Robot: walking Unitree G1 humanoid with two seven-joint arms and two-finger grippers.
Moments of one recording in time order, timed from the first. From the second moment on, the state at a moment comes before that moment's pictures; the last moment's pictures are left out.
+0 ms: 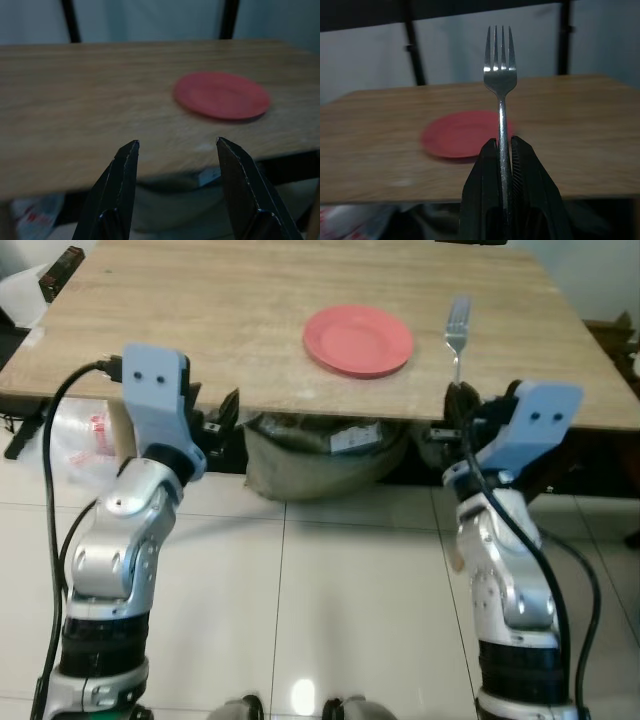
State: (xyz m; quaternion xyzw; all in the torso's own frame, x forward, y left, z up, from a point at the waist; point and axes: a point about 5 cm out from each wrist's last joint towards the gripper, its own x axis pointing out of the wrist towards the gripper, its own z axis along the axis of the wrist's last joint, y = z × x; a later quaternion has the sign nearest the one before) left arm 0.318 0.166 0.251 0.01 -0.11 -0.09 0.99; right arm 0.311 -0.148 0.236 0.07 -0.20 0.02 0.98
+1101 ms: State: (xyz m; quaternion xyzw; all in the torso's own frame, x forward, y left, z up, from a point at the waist) left arm 0.318 0.153 0.254 0.01 -0.11 -0.12 0.99; right arm 0.312 -0.163 0.236 0.06 -0.20 -0.01 0.98
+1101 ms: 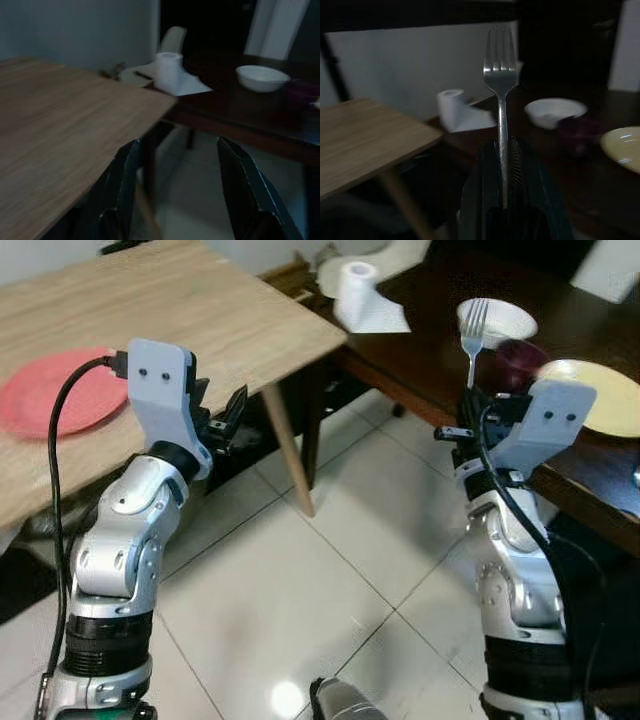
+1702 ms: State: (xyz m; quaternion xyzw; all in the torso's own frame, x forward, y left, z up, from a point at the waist) left arm 0.319 0.155 0.261 -0.01 -0.12 -0.12 0.98; right arm 0.313 -0.158 0.237 0.07 -0.20 0.00 0.98
